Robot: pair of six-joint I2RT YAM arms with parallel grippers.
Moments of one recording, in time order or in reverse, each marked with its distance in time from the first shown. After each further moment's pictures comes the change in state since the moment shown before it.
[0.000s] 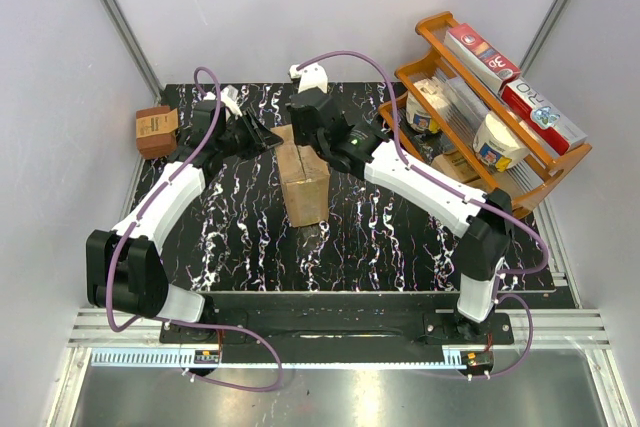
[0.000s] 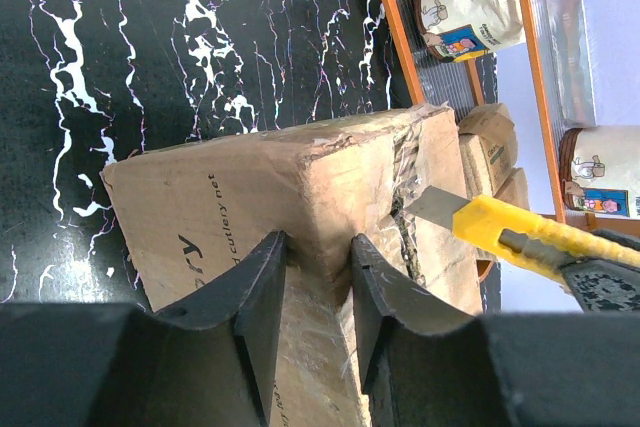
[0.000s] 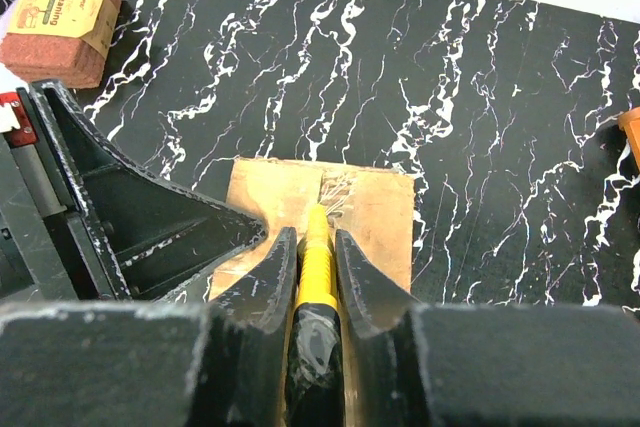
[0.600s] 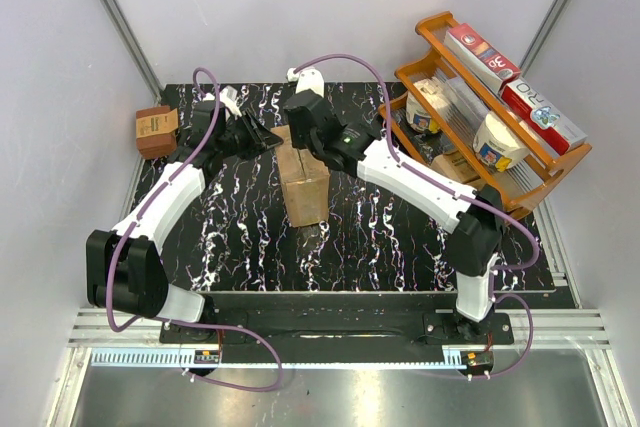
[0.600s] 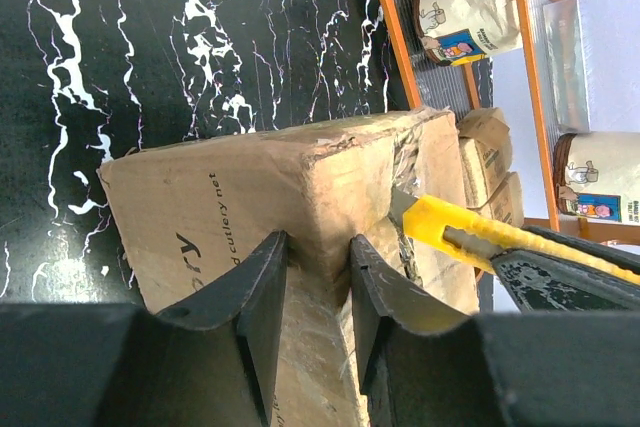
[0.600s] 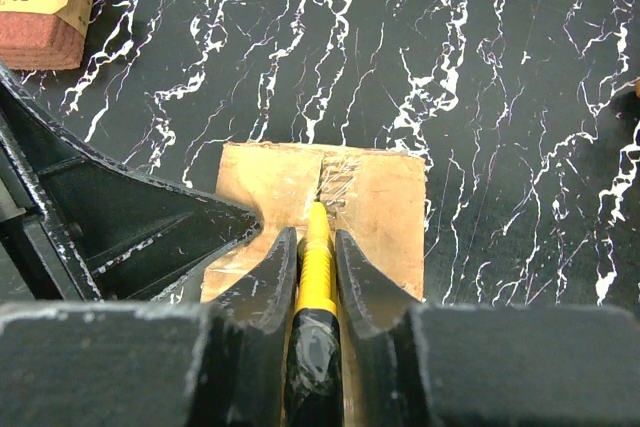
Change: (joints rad) left arm 0.001 0.000 -0.005 0.005 0.000 -0.014; right arm 0.000 0.050 0.026 -0.051 0.001 0.048
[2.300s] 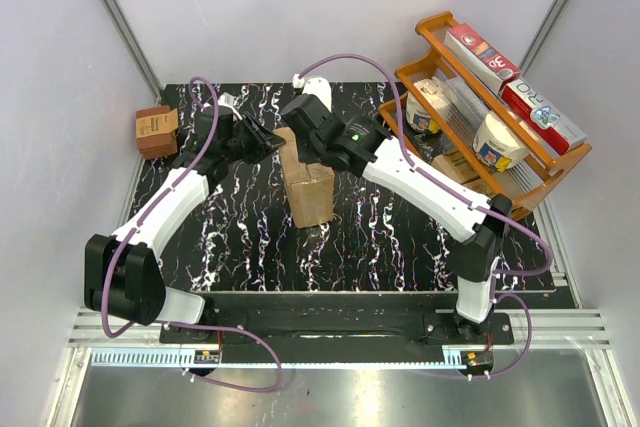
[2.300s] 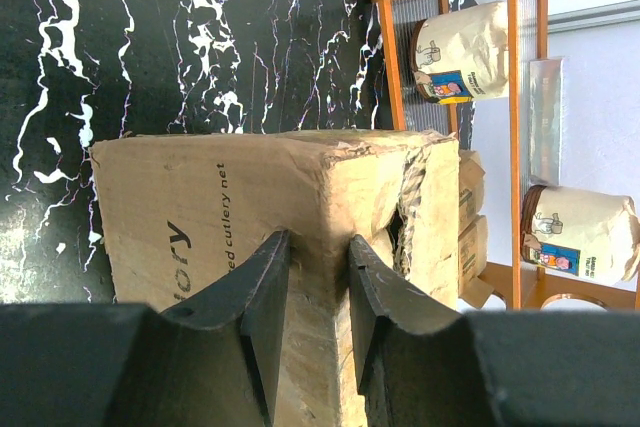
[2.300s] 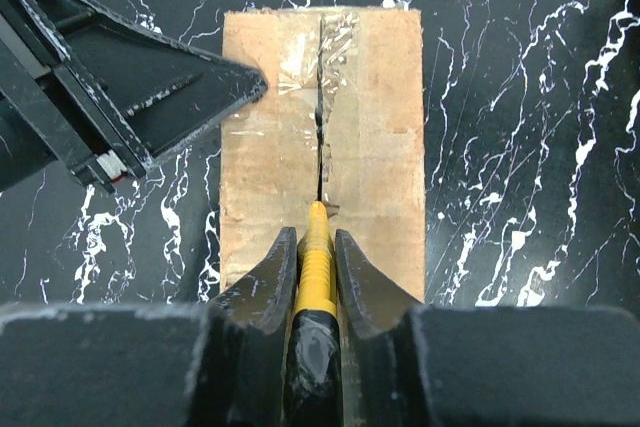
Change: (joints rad) left arm -0.051 -0.031 -0.035 0.010 -0.137 -0.194; right arm 0.066 -0.015 0.203 -0.467 0.009 0.176
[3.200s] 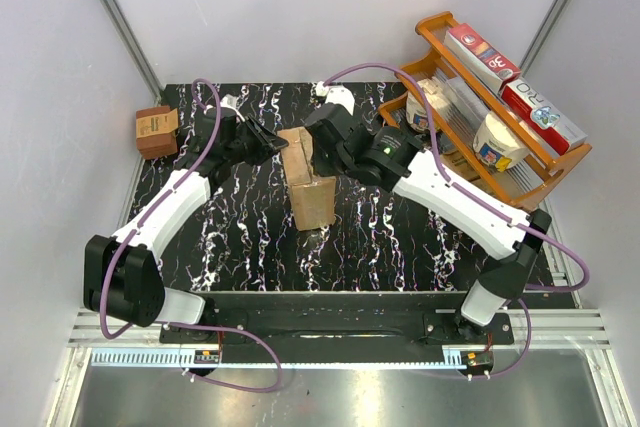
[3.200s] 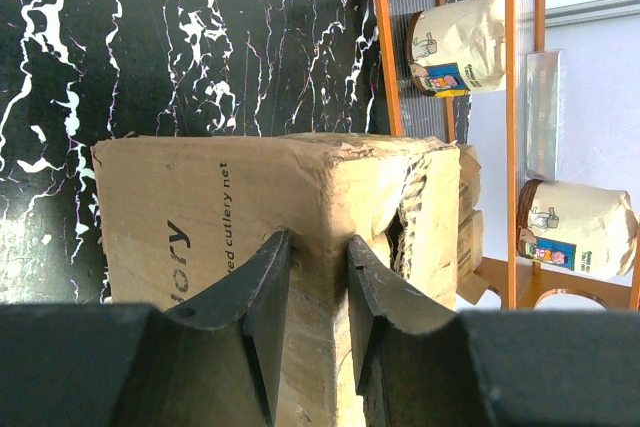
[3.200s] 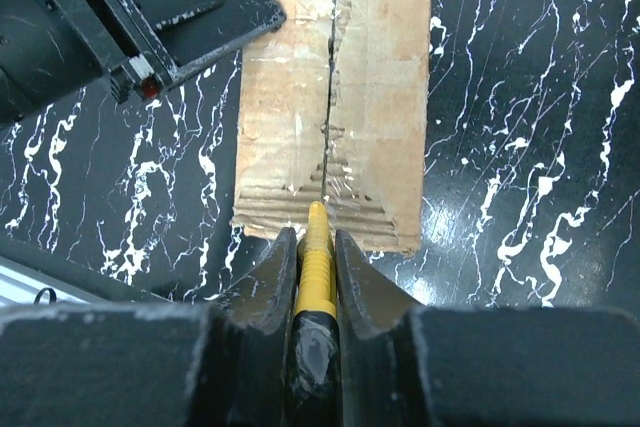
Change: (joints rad) left arm -0.021 -0.008 -0.010 0.002 -0.012 -0.022; right arm 0.016 -0.193 -0.183 0.001 -0.074 0.094
